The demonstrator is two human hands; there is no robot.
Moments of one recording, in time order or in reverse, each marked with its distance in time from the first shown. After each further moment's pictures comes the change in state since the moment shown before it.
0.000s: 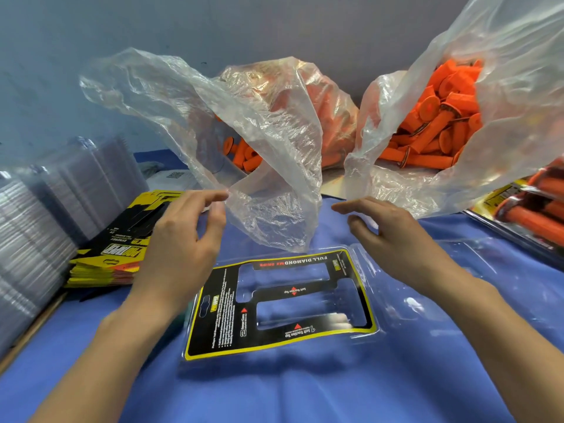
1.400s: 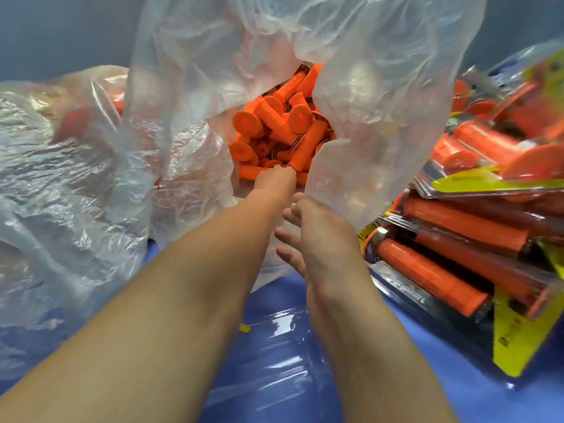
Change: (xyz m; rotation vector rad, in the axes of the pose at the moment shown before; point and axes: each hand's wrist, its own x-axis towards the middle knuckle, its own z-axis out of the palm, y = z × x) left_hand 0.216 0.154 0.429 0.418 -0.629 0.092; right_hand 0.045 0.112 -0.081 1.037 0.468 0.675
